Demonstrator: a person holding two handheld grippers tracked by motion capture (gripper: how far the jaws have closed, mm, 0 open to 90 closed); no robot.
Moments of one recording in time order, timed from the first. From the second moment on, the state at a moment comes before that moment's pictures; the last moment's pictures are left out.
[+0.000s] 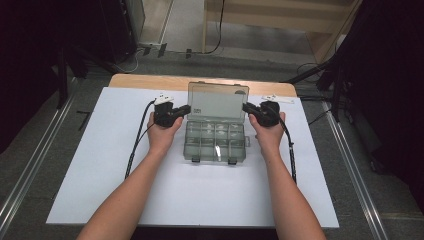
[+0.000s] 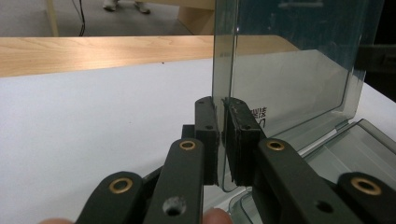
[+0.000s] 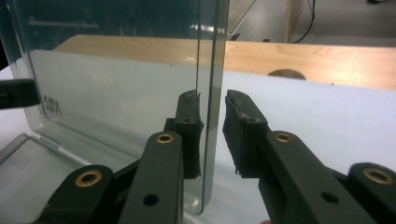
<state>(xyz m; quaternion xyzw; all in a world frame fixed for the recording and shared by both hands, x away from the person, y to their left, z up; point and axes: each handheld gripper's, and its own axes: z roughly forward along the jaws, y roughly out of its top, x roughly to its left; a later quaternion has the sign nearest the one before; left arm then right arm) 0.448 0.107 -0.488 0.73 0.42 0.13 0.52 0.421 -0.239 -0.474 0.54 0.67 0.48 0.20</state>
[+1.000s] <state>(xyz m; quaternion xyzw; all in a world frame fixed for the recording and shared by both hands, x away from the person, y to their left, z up) 0.462 0.132 -0.457 0.70 0.45 0.08 0.55 0.411 -0.234 -0.464 0.52 0.67 0.48 0.23</state>
